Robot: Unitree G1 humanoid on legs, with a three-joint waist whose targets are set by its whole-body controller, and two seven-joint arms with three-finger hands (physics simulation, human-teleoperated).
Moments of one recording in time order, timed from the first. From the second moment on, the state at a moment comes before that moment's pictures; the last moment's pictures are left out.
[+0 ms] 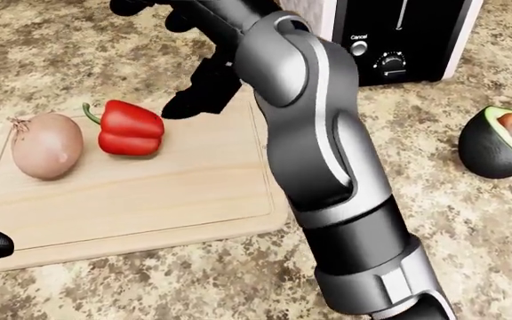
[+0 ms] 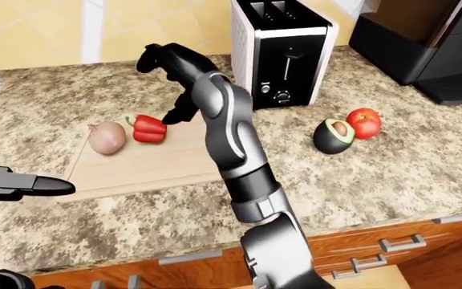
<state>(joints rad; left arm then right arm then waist) -0.57 0.33 0.27 -1.03 0.89 1.21 -0.99 -1.08 0.06 0.09 0.27 -0.81 0.29 0.56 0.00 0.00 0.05</state>
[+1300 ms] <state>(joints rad) -0.63 0.31 0.41 -1.04 0.86 1.23 -0.98 -0.58 -0.69 -0.36 -0.43 -0.51 0.18 0.98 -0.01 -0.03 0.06</state>
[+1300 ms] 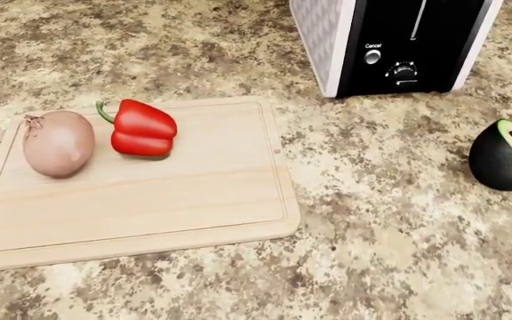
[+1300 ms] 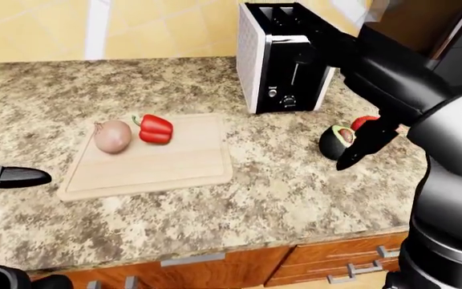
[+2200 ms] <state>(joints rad) -0.59 0.31 0.41 -1.03 0.78 1.20 -0.90 -0.50 -0.73 -0.38 -0.13 -0.62 -0.19 0.94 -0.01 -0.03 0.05</state>
